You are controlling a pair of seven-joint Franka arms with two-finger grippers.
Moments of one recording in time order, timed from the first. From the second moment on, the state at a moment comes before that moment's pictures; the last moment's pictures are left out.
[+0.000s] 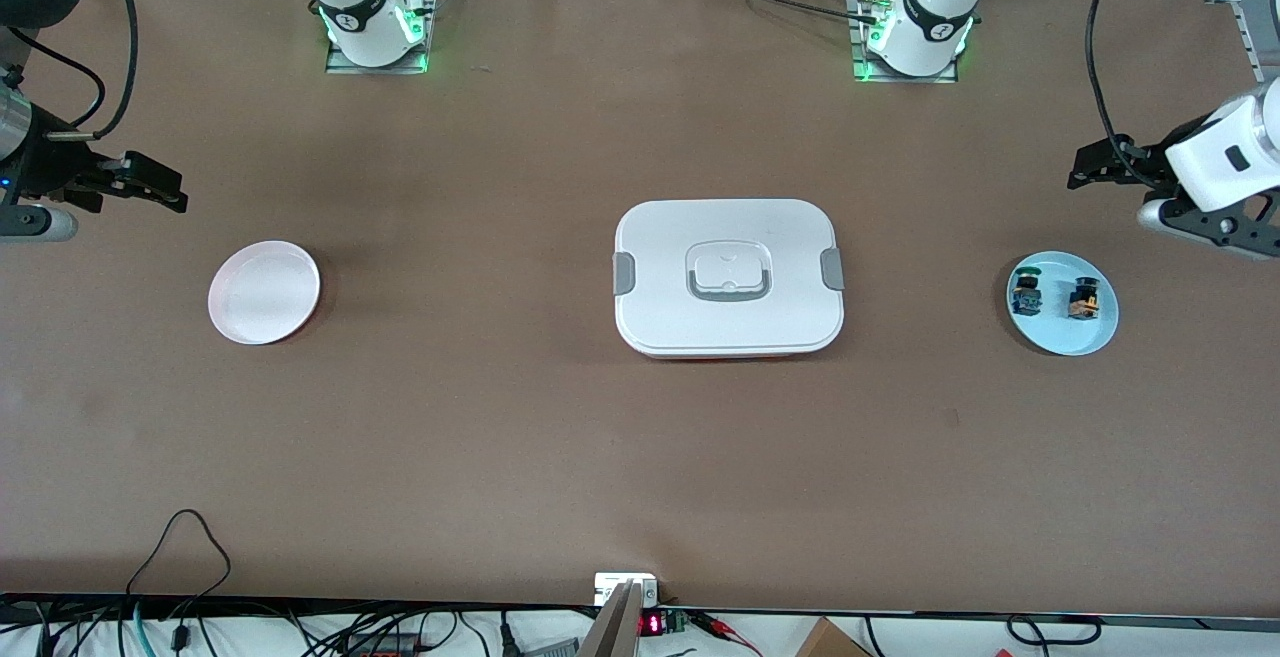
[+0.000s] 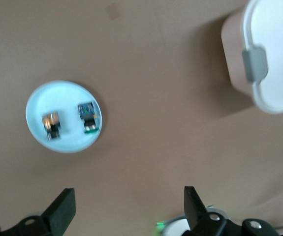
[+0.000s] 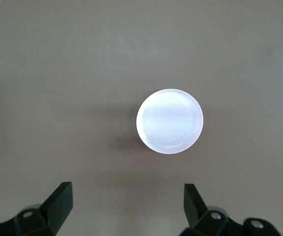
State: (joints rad) left arm 0.16 0.07 -0.07 -1.71 -0.02 1.56 0.52; right arm 0.07 0.06 -0.09 -1.63 -0.02 1.62 -0.04
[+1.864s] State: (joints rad) left arm 0.52 0.43 -0.12 -2.04 0.04 2.38 2.19; right arm 0.07 0.07 -0.09 -1.63 -0.02 1.62 -0.04
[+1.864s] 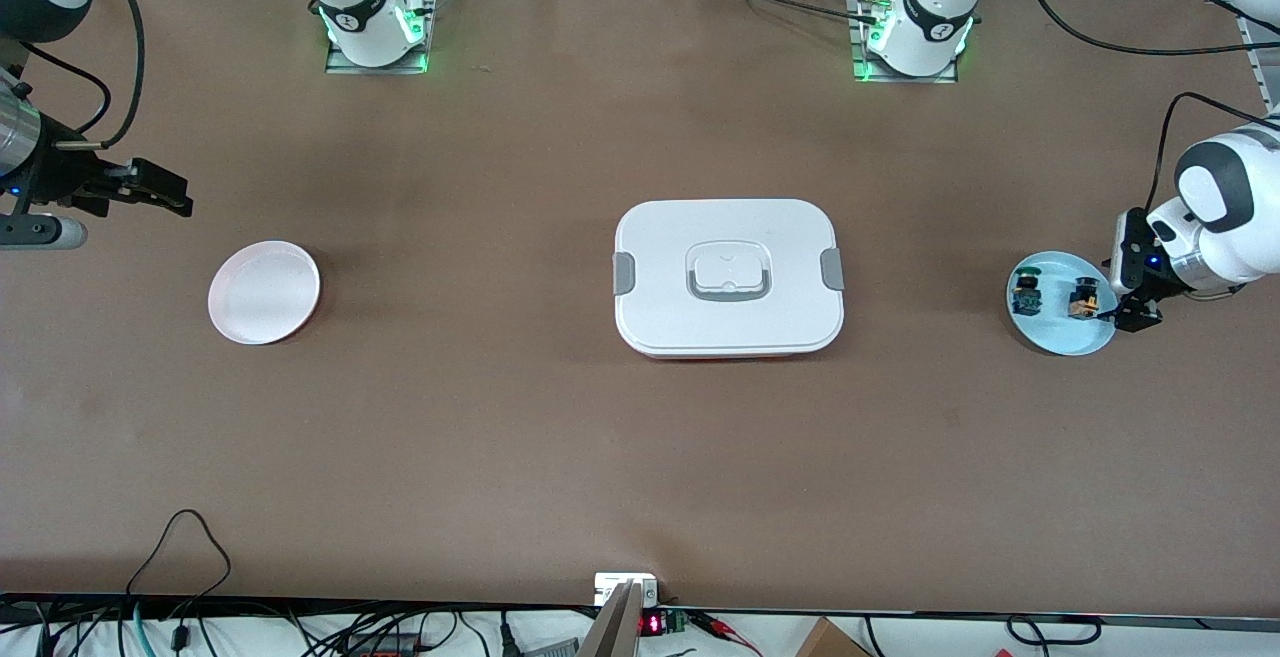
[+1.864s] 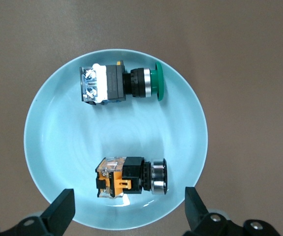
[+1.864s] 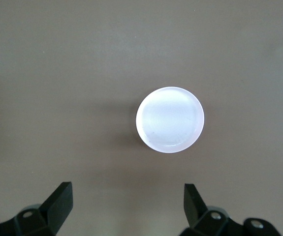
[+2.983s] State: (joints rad) left arm 0.54 0.50 -0.13 -2.04 0.04 2.48 2.19; right arm 0.07 0.07 -0.09 -1.63 -0.02 1.62 -0.04
